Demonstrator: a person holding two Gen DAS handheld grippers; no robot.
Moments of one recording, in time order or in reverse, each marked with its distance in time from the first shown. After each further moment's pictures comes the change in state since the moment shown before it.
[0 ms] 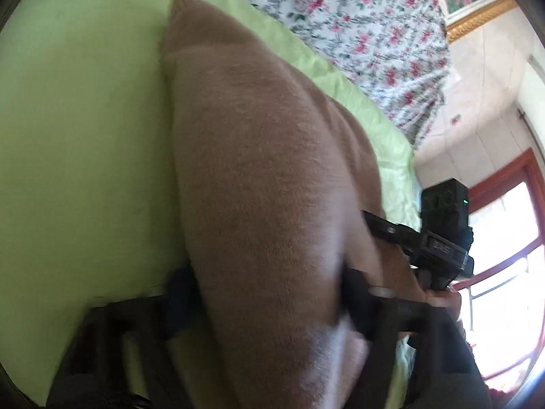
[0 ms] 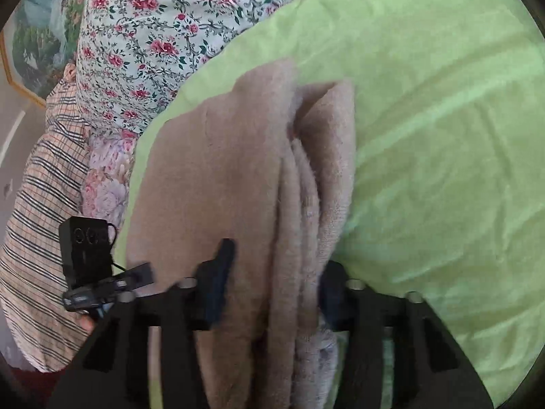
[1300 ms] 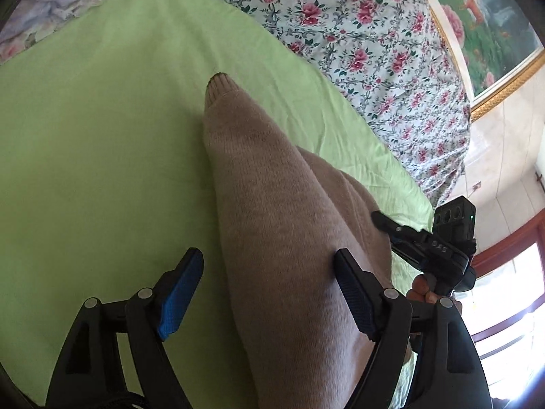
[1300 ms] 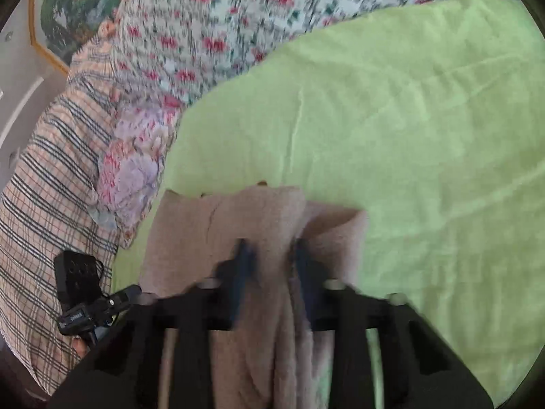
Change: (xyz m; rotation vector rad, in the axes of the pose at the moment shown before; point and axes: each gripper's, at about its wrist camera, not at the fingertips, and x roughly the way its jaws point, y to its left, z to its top) left arm -0.197 0.103 -0.076 -0.186 -0.235 0.149; right arm 0.080 0.157 -0.034 -0.143 -0.003 0.028
